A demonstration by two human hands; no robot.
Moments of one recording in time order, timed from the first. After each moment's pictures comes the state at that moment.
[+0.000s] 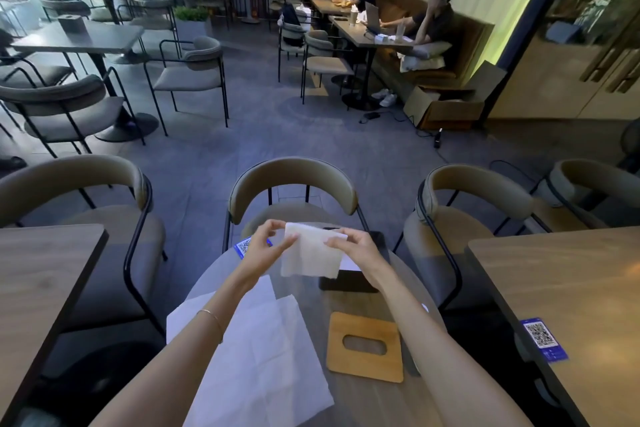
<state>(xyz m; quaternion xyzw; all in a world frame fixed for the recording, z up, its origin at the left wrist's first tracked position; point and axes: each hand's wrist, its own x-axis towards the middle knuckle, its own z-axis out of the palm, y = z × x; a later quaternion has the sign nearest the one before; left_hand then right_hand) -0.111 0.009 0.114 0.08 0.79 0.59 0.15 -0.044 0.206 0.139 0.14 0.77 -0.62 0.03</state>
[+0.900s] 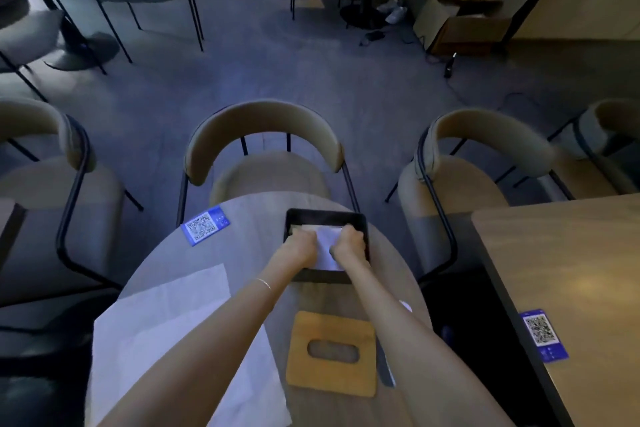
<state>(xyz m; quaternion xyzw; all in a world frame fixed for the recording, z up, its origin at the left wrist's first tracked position) -0.150 0.192 0.068 0.15 0.92 0.09 0.36 -0.116 0.272 0.053 0.36 0.86 -0.33 0.17</state>
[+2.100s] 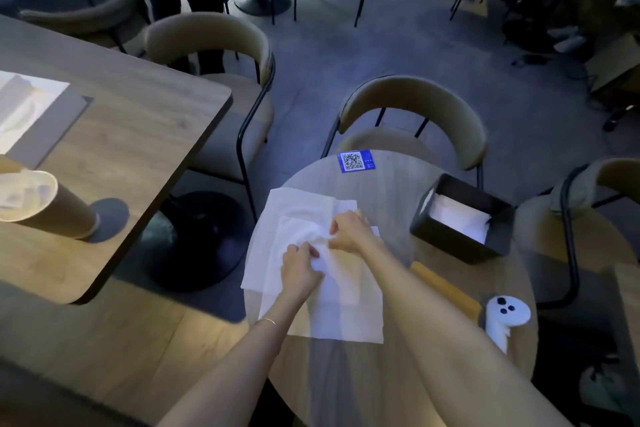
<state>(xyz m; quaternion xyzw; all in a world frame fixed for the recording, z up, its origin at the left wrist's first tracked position) 0.024 -0.058 -0.014 -0.20 0.88 0.39 0.19 -0.070 0.050 0.010 -0.10 0.95 -0.11 0.28</state>
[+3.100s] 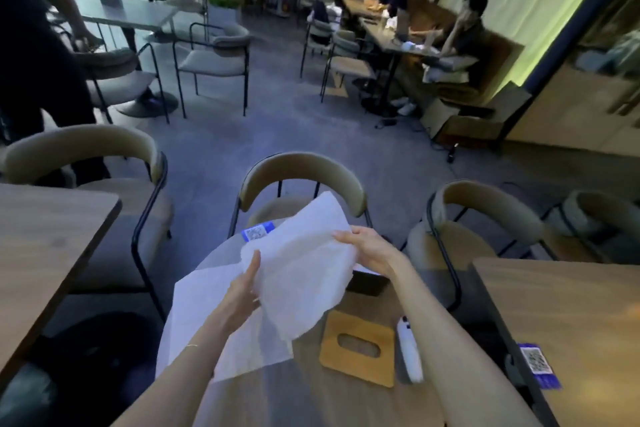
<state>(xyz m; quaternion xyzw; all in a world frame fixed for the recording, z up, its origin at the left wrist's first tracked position) -0.052 -0.034 0.058 -0.17 0.55 0.77 0.29 -0.063 0.216 0.151 0.17 0.69 -0.67 0.21</state>
